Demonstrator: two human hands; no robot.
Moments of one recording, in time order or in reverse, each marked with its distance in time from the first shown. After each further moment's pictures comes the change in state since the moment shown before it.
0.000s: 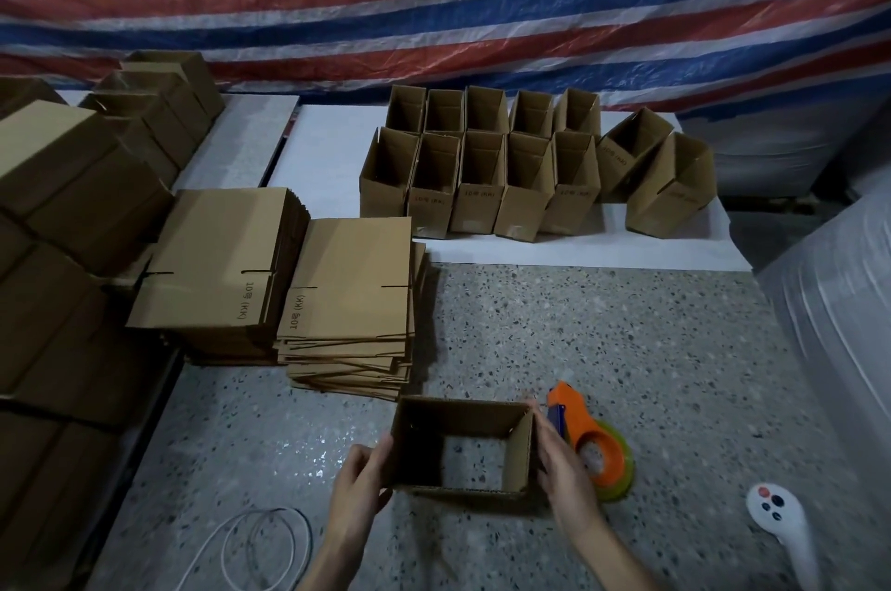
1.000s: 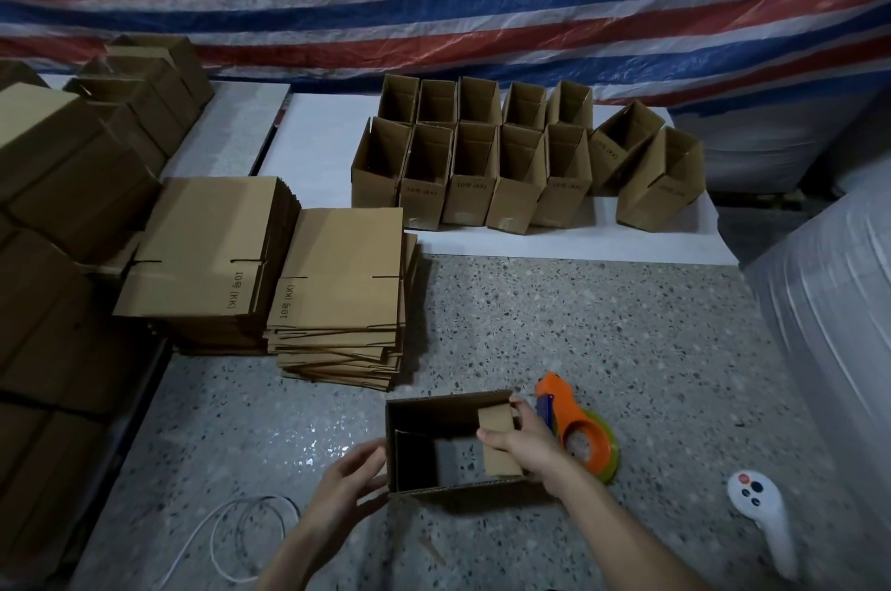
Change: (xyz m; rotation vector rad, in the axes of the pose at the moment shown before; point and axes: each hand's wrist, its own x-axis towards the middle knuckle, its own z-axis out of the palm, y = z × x) left_hand 0.007 -0.012 -0.020 -0.019 -0.294 -0.118; right_hand 0.035 -0.020 0.009 -0.454 -0.015 0.267
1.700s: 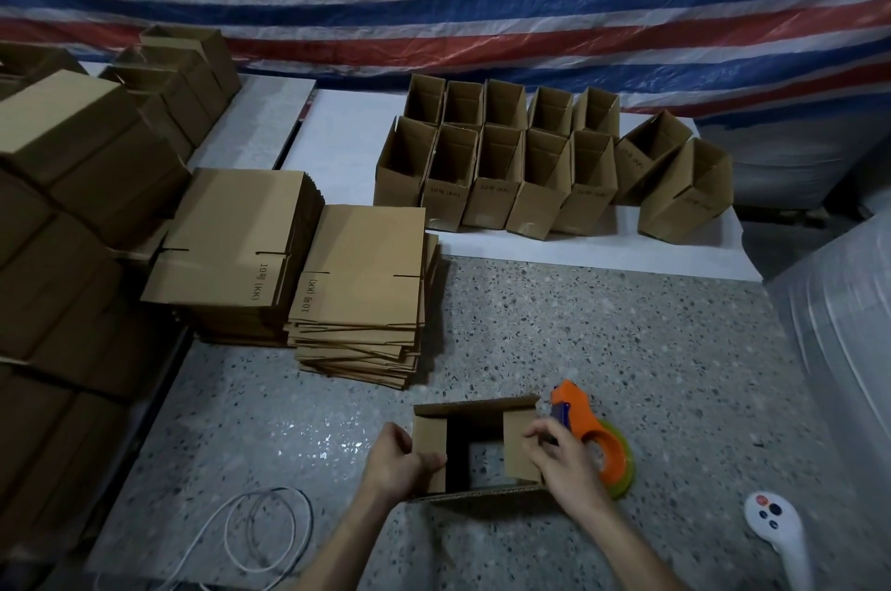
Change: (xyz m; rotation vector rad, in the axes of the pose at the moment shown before) left_hand 0.020 0.023 0.044 0.430 0.287 0.003; right_hand -0.021 0.026 -0.010 -0.142 0.111 -0.259
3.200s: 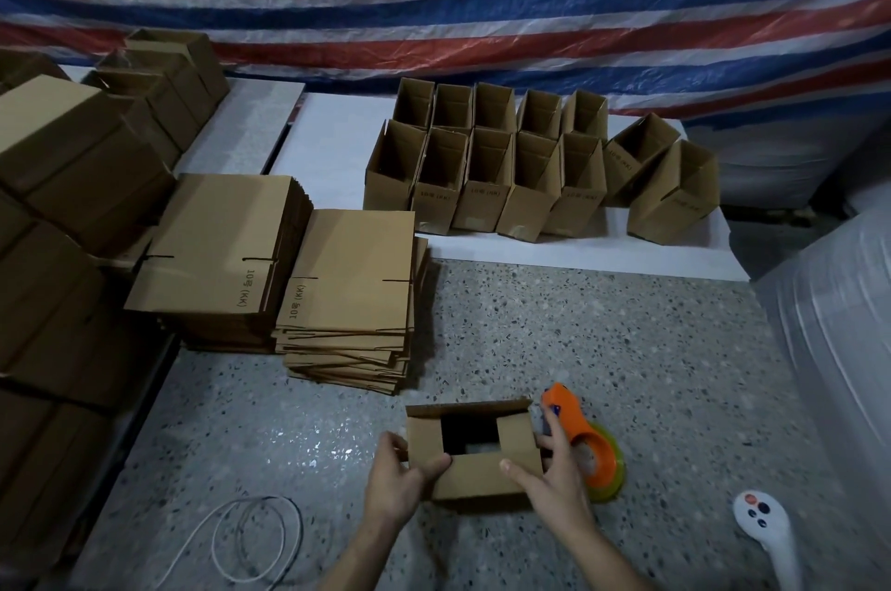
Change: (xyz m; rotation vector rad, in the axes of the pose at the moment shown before) left_hand -0.002 -0.016 0.025 -0.134 0.042 0.137; right_hand -0.007 0.018 0.010 0.045 0.126 -0.019
